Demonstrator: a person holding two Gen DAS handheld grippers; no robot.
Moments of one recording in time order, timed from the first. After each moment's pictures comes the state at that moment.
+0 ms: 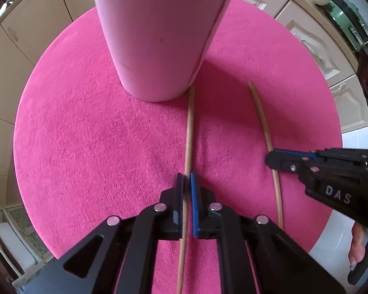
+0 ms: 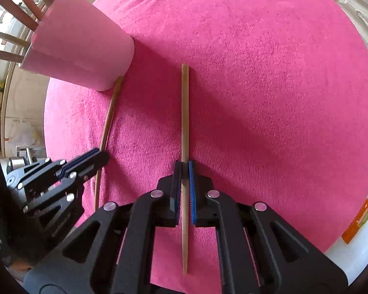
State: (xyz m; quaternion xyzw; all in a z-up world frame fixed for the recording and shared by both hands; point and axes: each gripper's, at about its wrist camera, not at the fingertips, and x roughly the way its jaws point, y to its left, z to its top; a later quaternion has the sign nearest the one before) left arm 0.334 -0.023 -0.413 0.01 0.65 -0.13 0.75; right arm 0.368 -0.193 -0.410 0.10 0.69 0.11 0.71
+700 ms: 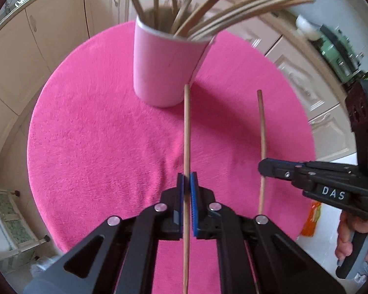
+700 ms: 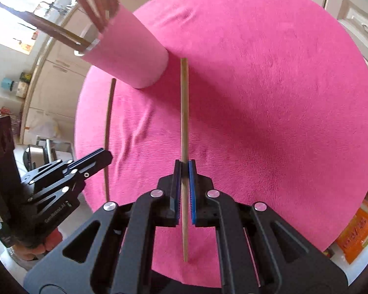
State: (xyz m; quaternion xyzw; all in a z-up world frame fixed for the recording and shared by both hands) left arm 0.281 0.006 -0.355 -0.07 0.58 -0.12 0.80; right arm 0.348 -0.232 -0.363 0.12 0.63 0.18 0.74
